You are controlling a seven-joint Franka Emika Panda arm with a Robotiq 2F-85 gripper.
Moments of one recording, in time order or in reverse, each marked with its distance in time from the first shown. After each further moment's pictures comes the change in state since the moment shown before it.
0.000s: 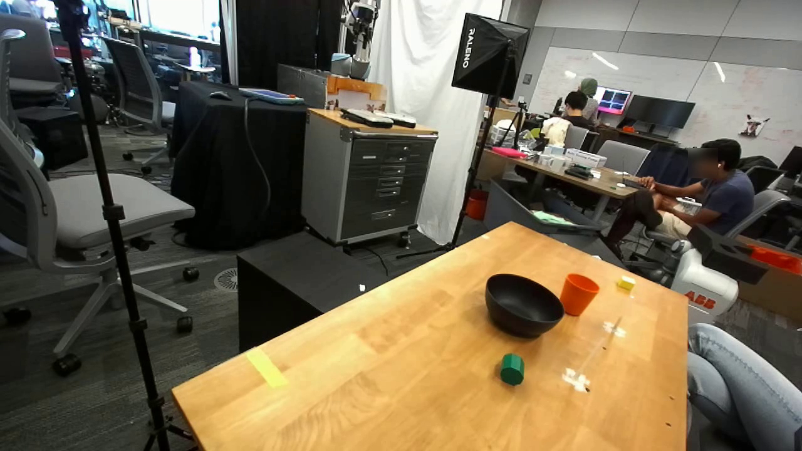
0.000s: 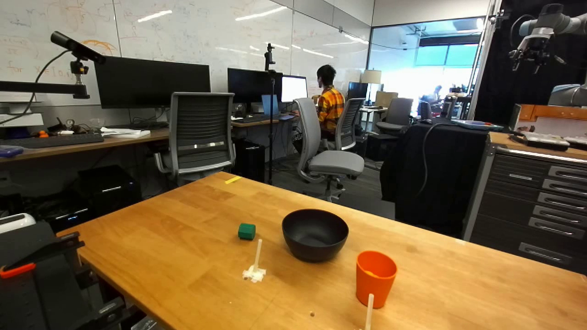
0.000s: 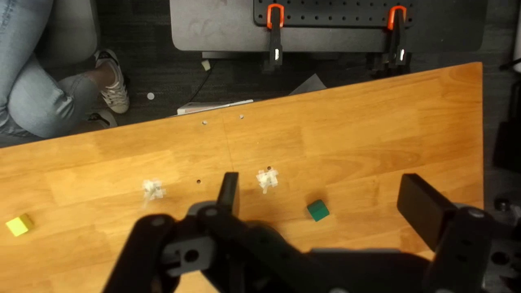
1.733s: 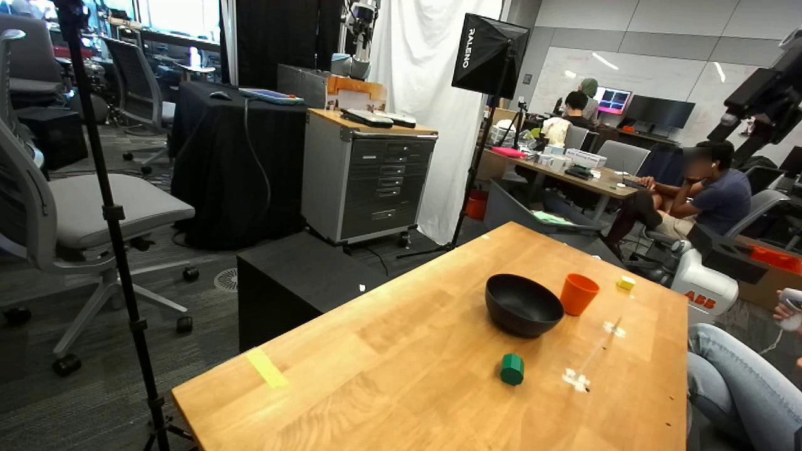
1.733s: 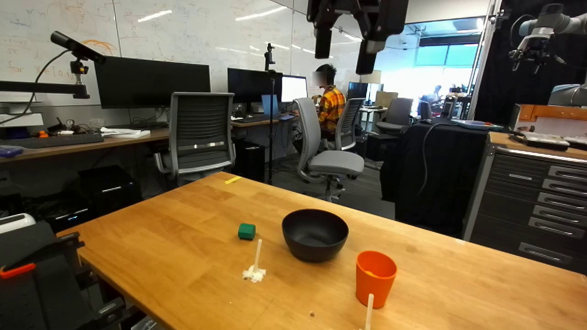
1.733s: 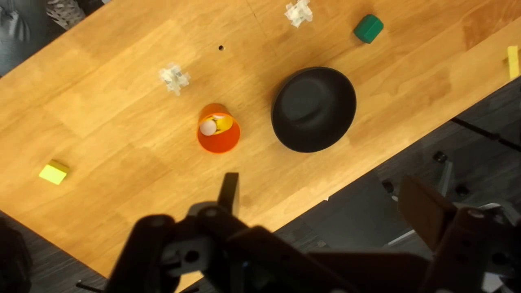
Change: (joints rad) arm -0.114 0.408 -0.121 0.149 0.315 0.497 -0.006
